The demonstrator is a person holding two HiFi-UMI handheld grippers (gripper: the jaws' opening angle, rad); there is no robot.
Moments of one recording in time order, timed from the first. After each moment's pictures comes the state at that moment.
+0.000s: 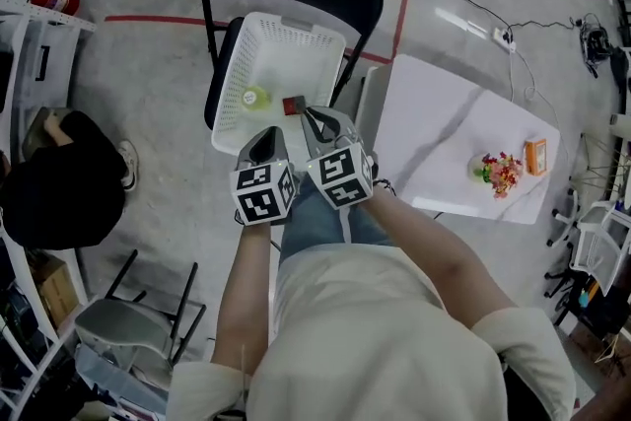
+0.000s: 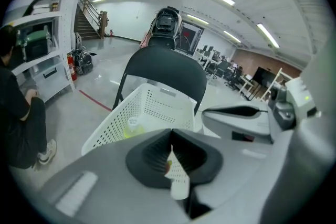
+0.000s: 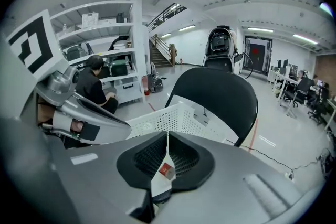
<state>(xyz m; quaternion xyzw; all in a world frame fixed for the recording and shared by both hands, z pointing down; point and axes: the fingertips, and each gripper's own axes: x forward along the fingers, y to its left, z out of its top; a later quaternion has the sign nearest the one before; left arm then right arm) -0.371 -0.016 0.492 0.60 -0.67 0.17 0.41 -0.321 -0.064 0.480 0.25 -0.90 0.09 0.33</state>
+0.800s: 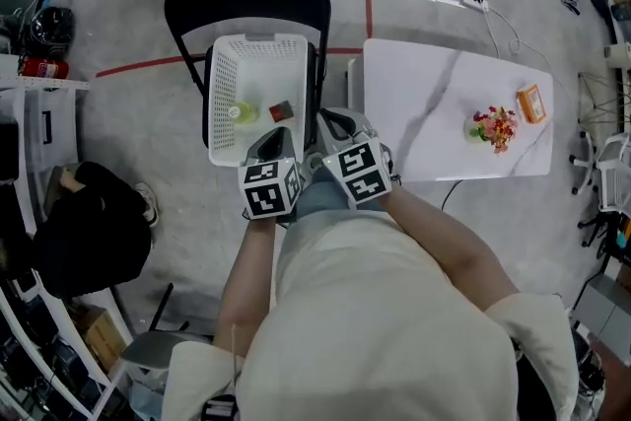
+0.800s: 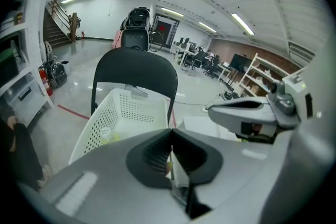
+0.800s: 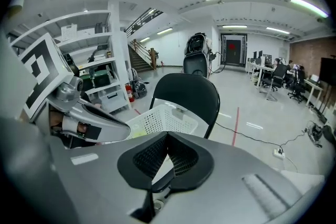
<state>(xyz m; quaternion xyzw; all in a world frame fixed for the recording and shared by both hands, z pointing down) -0.308 -0.027 0.454 0.69 -0.58 0.22 0.38 -0.235 -0.063 0.436 0.35 -0.87 0.15 0.31</state>
